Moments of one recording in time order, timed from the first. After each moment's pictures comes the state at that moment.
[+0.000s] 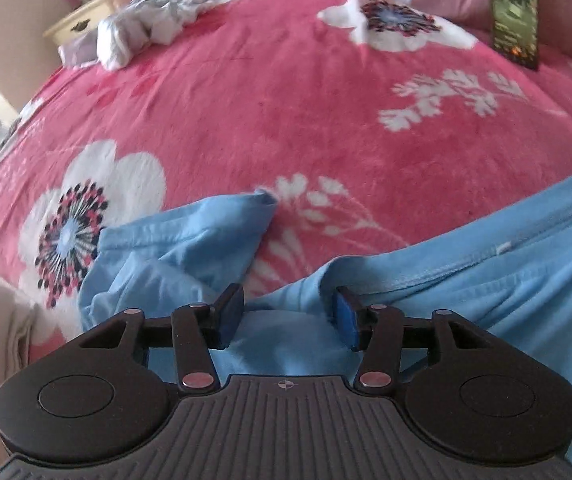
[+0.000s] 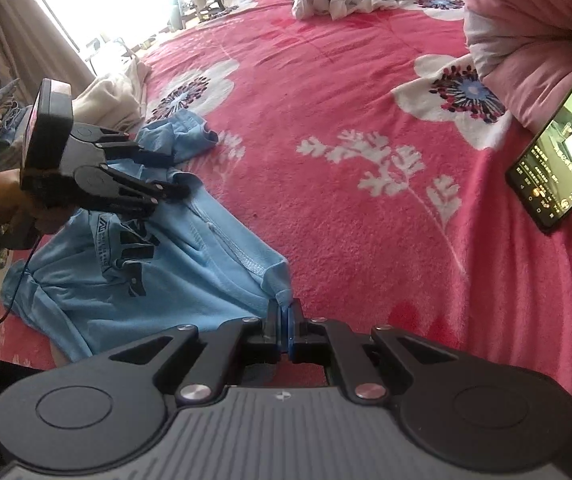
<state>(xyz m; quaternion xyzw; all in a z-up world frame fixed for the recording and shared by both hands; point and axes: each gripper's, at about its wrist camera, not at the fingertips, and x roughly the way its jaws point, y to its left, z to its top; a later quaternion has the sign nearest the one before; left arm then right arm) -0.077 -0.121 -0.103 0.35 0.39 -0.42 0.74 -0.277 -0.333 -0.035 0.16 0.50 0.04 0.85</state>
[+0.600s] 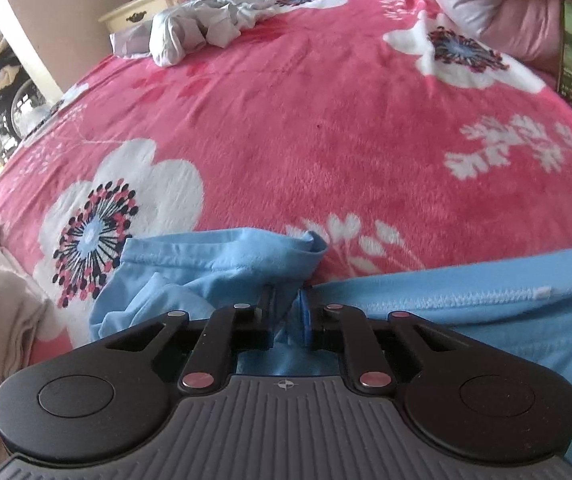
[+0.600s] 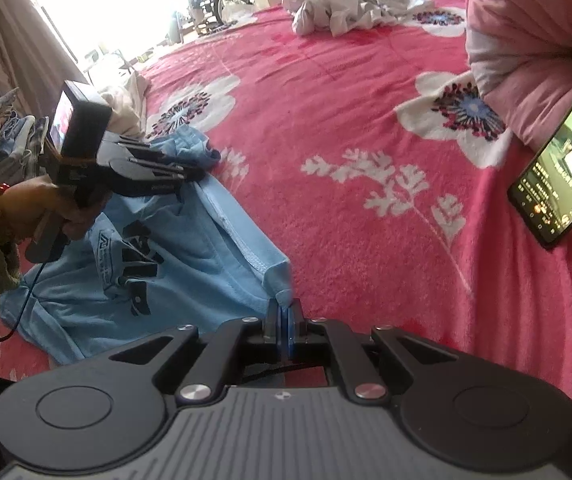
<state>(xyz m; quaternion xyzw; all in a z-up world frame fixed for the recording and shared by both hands) -0.061 -0.140 -0.113 0.31 0.37 -0.36 0.80 -0.274 -0.320 -0.026 0.15 0.48 0.02 0.87</state>
